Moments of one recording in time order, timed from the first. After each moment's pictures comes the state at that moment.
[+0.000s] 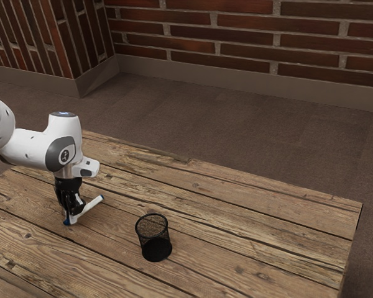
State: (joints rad) arm 0.10 0.31 0.20 -2.16 0.08 2.23 0.48
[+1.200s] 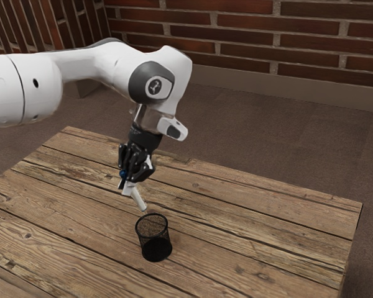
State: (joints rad) arm -0.33 0.28 0.08 -1.61 0.10 1.28 0.19
